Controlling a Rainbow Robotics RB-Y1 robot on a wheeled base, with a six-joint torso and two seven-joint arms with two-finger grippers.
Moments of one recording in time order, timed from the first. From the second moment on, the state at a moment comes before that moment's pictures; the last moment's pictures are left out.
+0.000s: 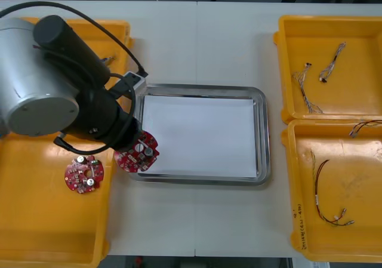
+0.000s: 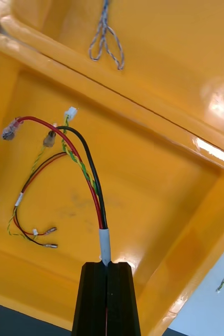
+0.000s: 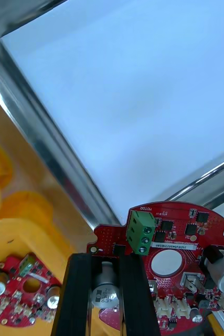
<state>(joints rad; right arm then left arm) -0.05 -0.90 -0.51 -2.27 -1.09 1.90 1.72 -0.64 0.79 -0.48 -2.19 0.89 1.73 -1.09</state>
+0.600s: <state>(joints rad) -0.16 -0.90 -0.46 -2.30 -1.16 1.91 1.69 -0.69 0.67 -0.63 -2.02 0.72 1.65 -1.01</state>
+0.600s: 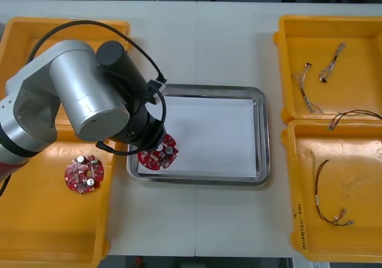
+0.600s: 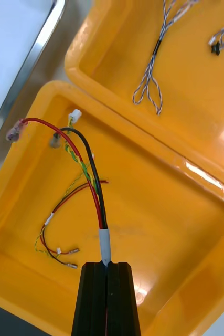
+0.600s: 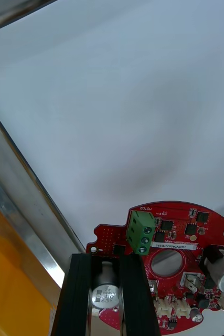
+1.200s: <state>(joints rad) -0.18 -0.90 -0.43 -2.30 -1.10 1.92 1.69 -0.69 0.66 -0.70 -1.92 0.68 1.54 -1.01</state>
